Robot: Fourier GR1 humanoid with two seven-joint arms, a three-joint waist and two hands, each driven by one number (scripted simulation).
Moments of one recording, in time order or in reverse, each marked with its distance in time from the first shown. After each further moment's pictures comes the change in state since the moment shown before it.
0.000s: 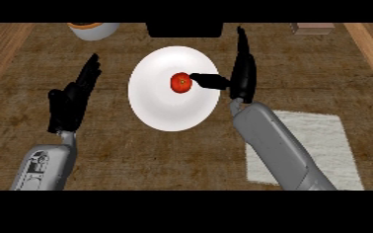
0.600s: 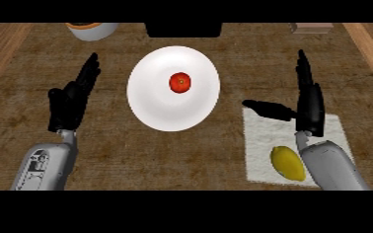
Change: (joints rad) left arm -0.009 -0.009 0.018 0.014 -0.011 -0.008 -0.011; right arm 0.411 -0.238 -0.123 -0.417 -0.108 0.218 -0.117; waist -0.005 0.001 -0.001
